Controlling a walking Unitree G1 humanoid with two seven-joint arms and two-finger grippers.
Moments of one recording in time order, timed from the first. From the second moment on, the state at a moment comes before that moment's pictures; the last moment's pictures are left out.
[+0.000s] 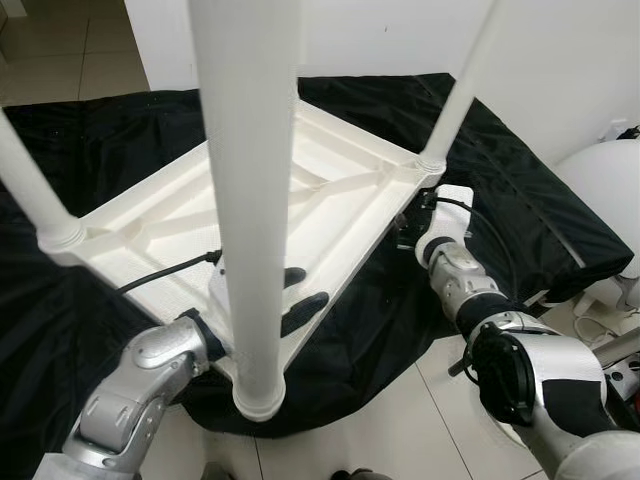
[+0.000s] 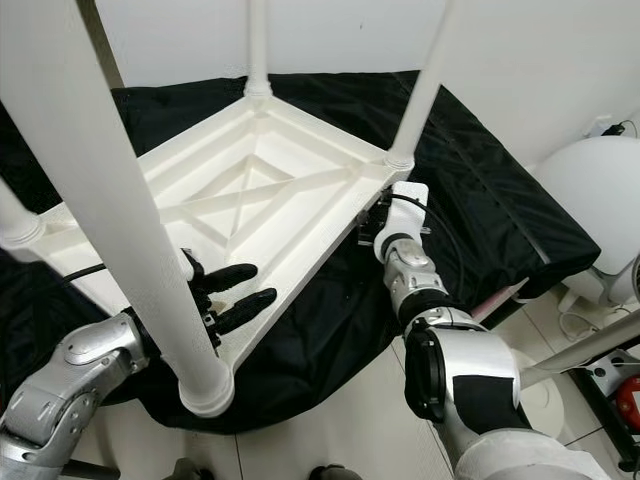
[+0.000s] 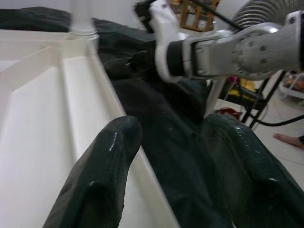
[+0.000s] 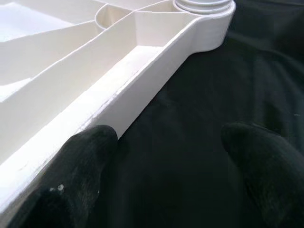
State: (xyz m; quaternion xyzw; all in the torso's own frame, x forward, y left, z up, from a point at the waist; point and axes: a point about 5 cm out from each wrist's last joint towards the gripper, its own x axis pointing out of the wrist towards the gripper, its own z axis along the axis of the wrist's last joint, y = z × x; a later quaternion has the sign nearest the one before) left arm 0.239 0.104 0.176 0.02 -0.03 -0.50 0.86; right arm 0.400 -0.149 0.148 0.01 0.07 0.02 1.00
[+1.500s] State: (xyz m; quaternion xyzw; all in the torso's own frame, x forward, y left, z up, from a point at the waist) left arm 0.249 0.055 0.189 0.05 -0.06 -0.53 0.84; right arm 0.306 -0.176 0.108 0.09 -0.15 -0.08 0.98
